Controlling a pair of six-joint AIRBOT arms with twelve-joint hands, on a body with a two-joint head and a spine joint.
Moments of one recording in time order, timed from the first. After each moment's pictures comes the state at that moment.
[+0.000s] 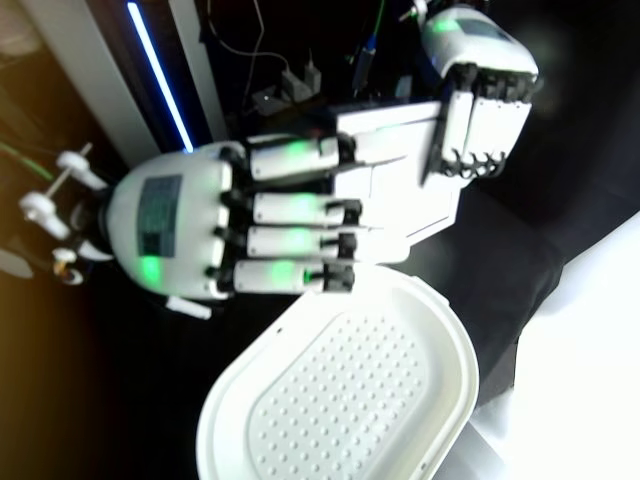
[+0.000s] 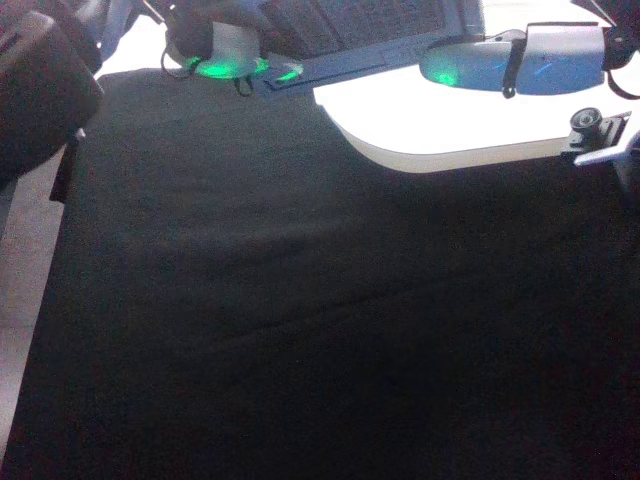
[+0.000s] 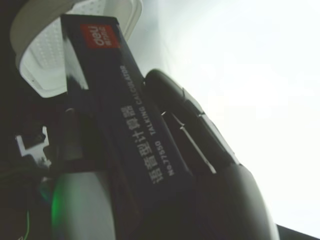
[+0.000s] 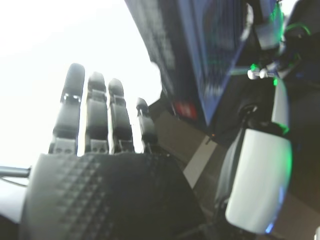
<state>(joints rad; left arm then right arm) 0.23 -1.09 1.16 -0.19 -0.66 1.41 -0.47 -1.16 1.36 0.05 1.07 -0.48</state>
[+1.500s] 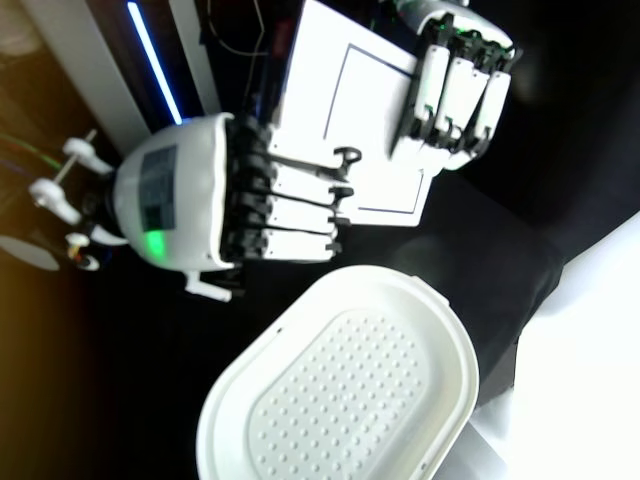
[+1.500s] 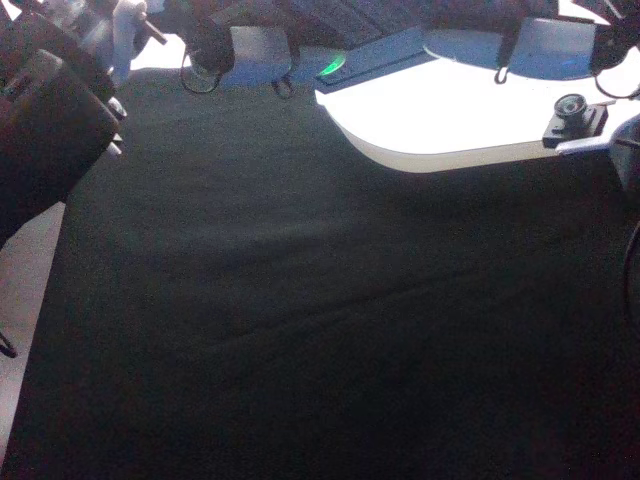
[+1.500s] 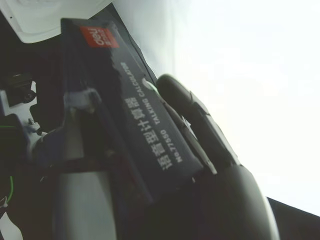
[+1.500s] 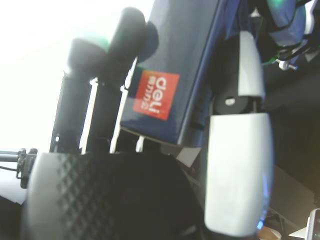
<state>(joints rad) 0.28 -1.11 1.14 -0.16 -0.82 1.29 -0.47 -1.17 1.36 0.07 1.18 -0.47</state>
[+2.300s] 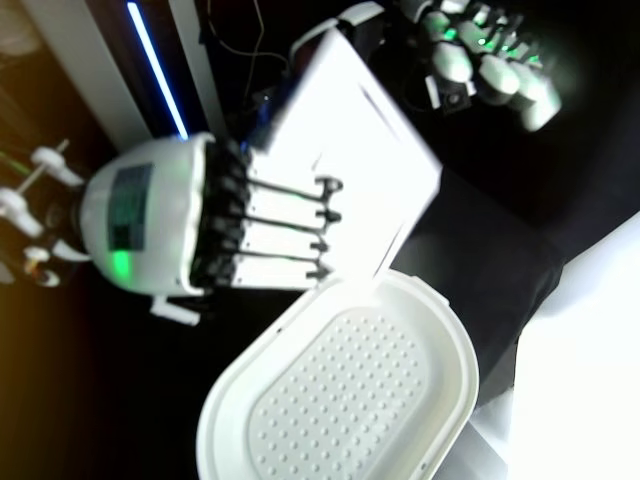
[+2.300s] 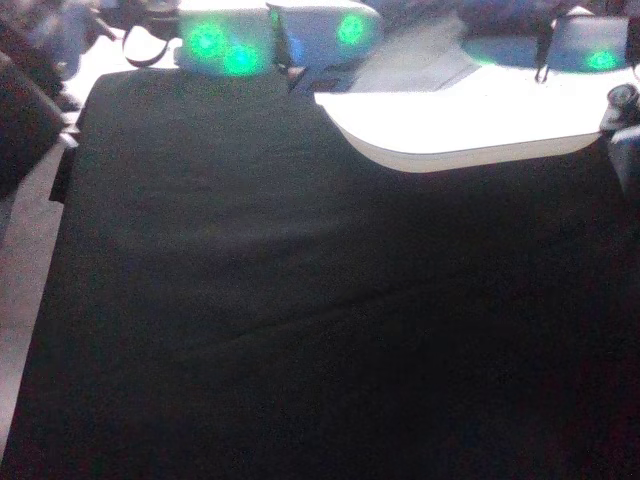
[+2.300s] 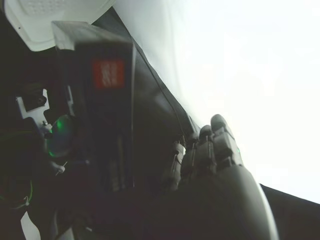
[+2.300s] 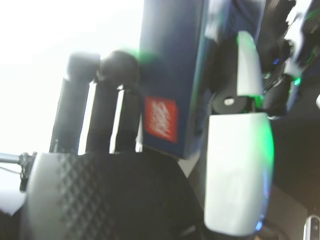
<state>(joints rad) 0.29 -0.99 1.10 -0.10 -0.80 1.27 -0.39 -1.09 1.36 -0.08 1.00 -0.50</state>
